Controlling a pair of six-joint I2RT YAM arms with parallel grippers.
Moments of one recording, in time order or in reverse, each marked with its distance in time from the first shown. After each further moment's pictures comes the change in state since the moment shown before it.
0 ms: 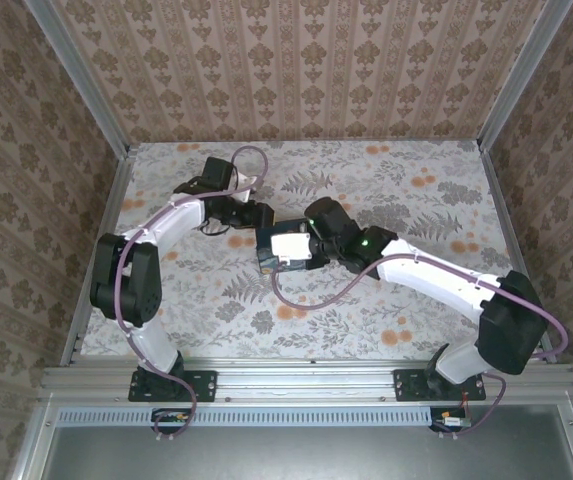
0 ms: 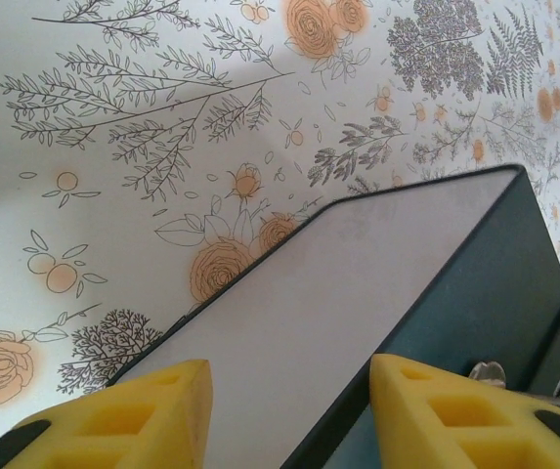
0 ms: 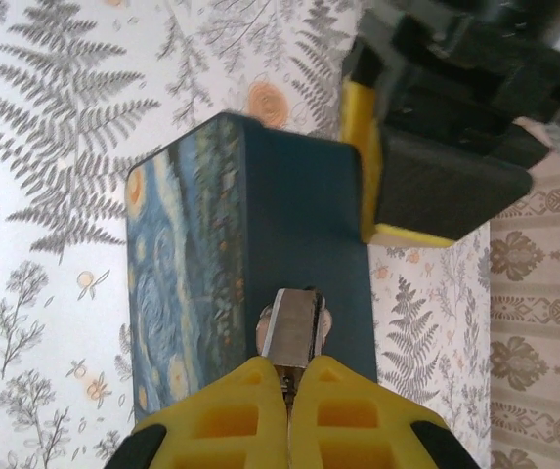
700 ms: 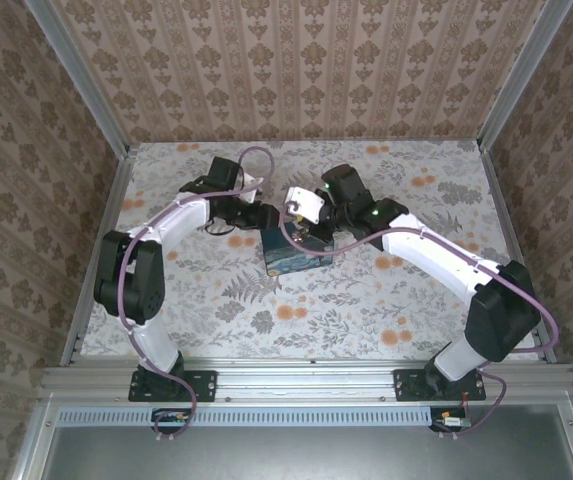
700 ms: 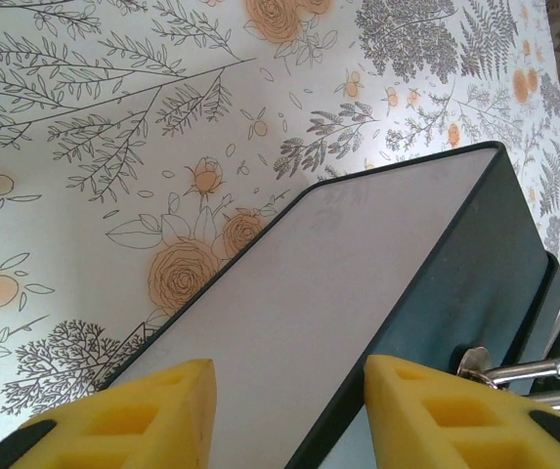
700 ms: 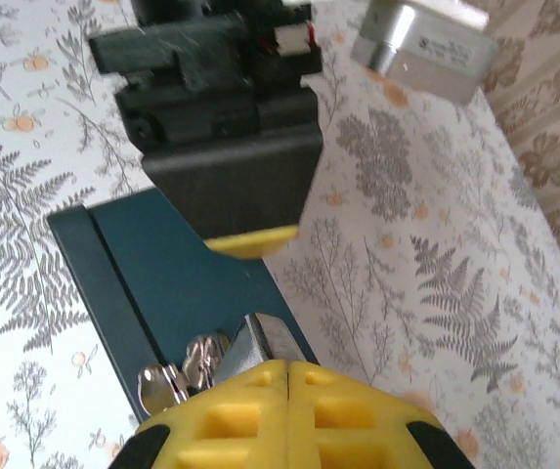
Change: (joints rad) left arm -0.024 0.026 0.024 -0.012 0.037 0.005; right arm -0.182 0.074 0.149 -0.083 -0.170 0.343
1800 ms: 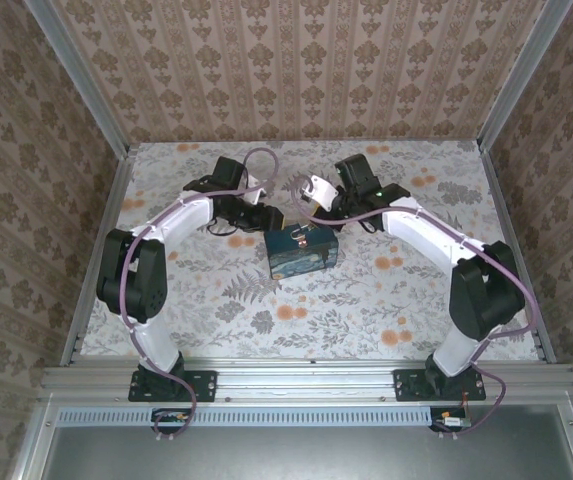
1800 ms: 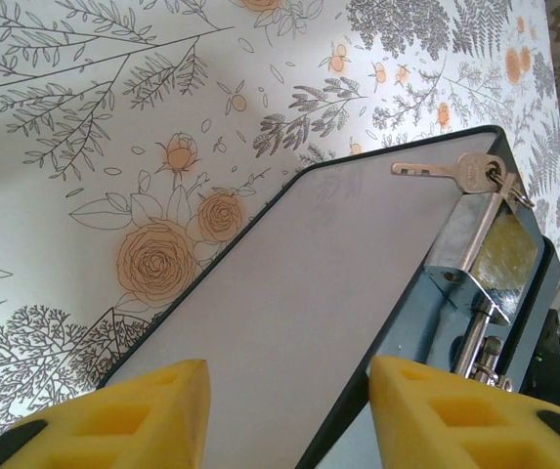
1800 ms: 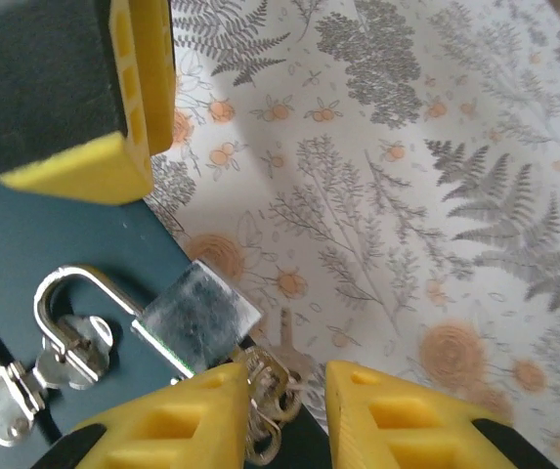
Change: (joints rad) left arm -0.018 0.014 0.026 -0.050 0.015 -0.010; right arm -0.133 0.132 0.041 -0.033 -0.132 0.104
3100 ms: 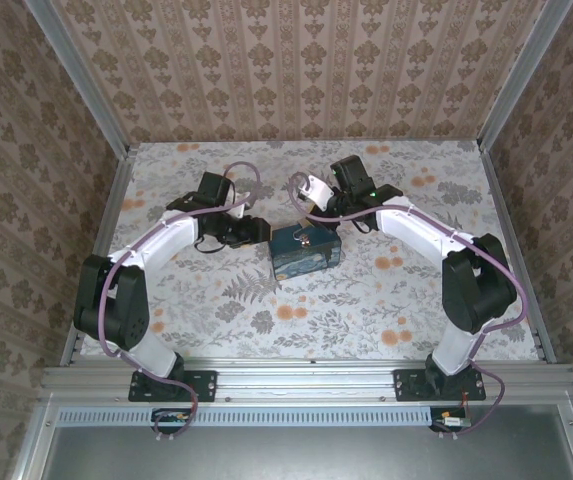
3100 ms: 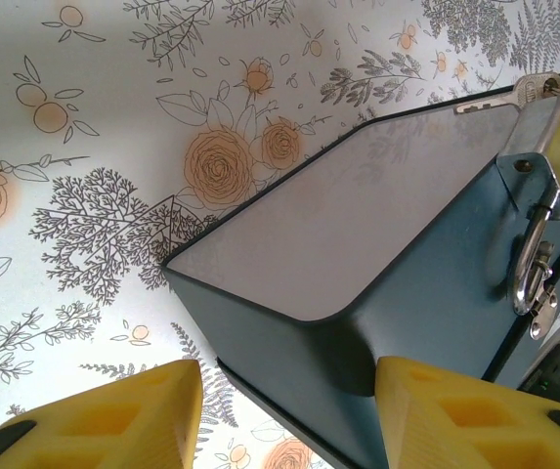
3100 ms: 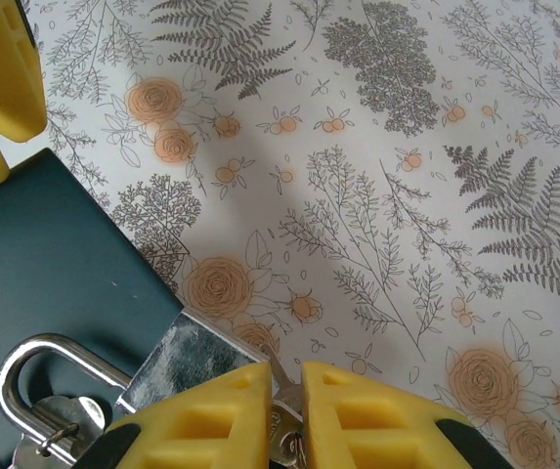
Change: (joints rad) left arm 0.018 -0.205 -0.215 0.032 -0.106 -0.151; right arm -0.002 0.042 -0.005 0.058 -0.016 0.043
